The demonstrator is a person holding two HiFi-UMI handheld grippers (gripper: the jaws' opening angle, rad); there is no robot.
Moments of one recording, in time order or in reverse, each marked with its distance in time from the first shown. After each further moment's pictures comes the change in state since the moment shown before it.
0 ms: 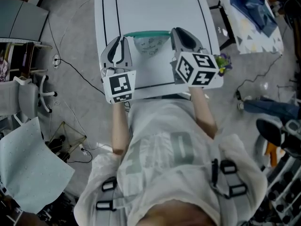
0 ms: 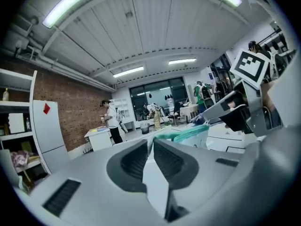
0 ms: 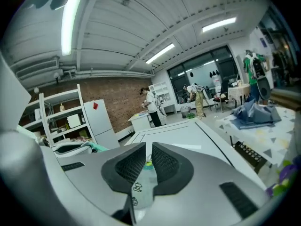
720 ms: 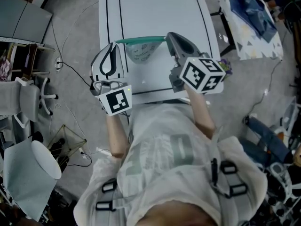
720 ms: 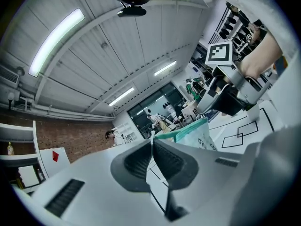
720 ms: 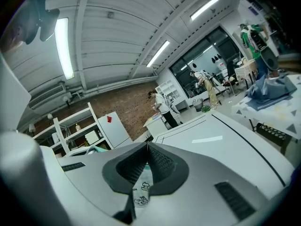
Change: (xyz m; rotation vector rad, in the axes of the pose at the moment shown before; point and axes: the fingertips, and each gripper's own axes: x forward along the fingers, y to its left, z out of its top) left arm -0.043 0.032 0.054 0.377 -0.186 0.109; right arm -0.008 0.044 0.024 0.183 -0.033 0.220
